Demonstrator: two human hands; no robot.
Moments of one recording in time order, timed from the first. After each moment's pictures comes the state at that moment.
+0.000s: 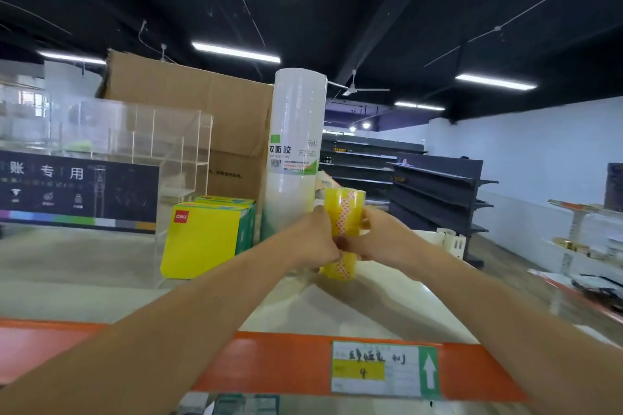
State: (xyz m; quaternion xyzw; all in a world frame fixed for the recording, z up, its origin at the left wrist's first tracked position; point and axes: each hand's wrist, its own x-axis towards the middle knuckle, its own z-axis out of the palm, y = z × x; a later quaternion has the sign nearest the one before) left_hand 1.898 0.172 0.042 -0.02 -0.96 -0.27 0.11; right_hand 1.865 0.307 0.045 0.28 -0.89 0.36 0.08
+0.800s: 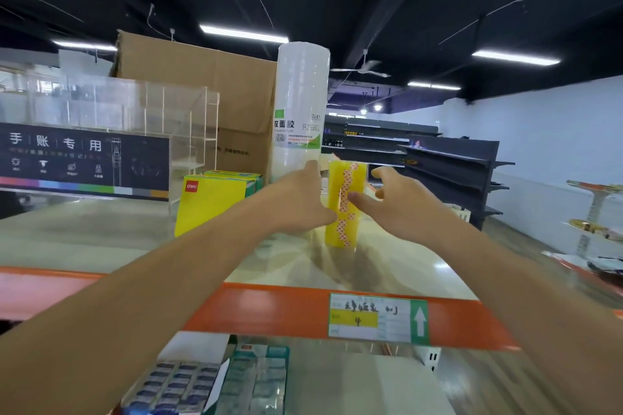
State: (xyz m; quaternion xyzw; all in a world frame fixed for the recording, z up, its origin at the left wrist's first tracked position) left_hand 1.954 0.163 0.060 -0.01 -0.97 -0.18 0.18; right_hand 1.894 0.326 0.053 0.22 -0.93 0.21 0.20
